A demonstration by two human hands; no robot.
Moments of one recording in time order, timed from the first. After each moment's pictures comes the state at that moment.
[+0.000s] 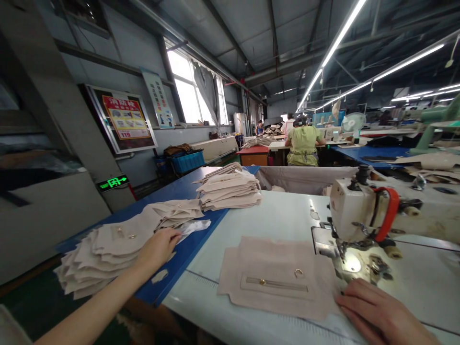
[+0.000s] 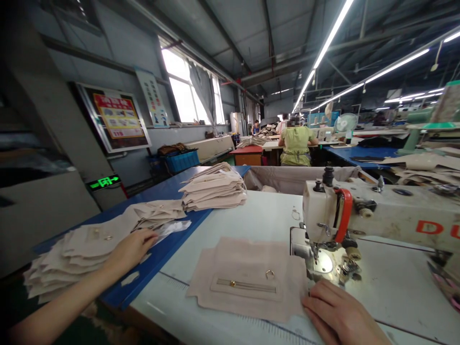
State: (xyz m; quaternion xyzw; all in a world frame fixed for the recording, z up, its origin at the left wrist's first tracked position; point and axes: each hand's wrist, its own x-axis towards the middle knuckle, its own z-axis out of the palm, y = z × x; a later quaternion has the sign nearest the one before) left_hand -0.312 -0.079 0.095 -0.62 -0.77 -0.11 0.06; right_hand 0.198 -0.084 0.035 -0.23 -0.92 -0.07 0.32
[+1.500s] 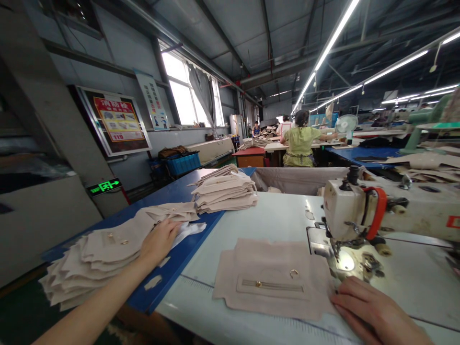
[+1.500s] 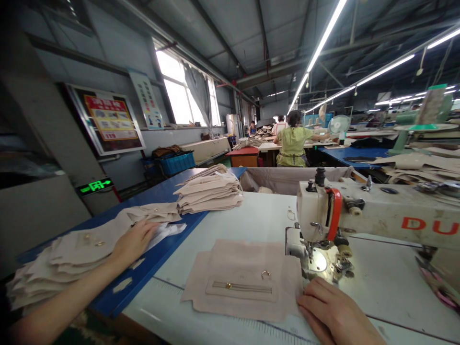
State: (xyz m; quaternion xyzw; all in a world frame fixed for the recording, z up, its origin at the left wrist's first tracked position) left_hand -0.323 -0.050 0.086 -0.61 -0.76 -0.18 0.11; right_hand 0.198 -0.085 0.031 -0.26 -0.92 -0.03 0.29
